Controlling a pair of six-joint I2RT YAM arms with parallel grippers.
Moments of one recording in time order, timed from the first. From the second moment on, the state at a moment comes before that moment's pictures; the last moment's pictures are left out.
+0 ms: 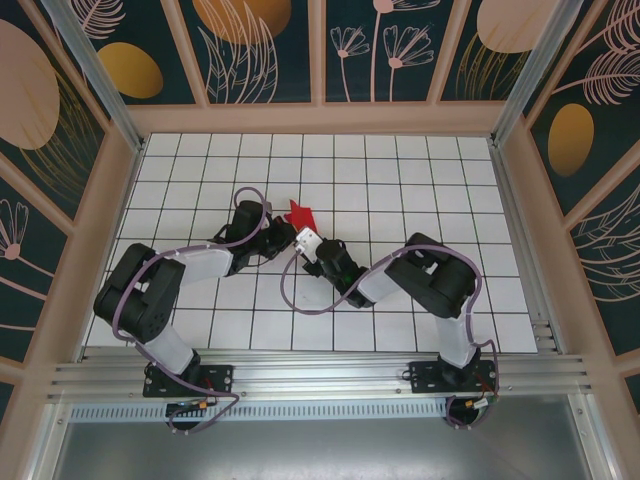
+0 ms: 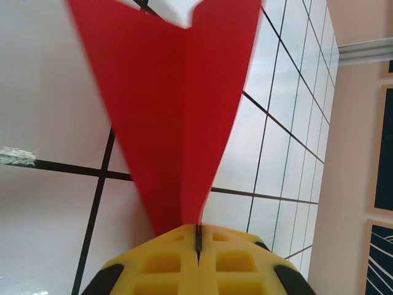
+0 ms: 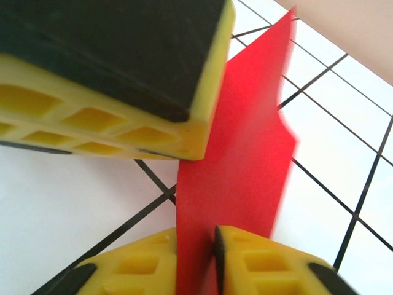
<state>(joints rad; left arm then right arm) -0.47 1.65 0.74 0.28 0.35 -1.11 0.92 1.97 0.75 0.81 0.31 -0.25</state>
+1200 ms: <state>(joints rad) -0.38 1.49 0.56 0.35 0.33 -0.99 0.73 1.87 0.68 0.69 -0.32 0.25</state>
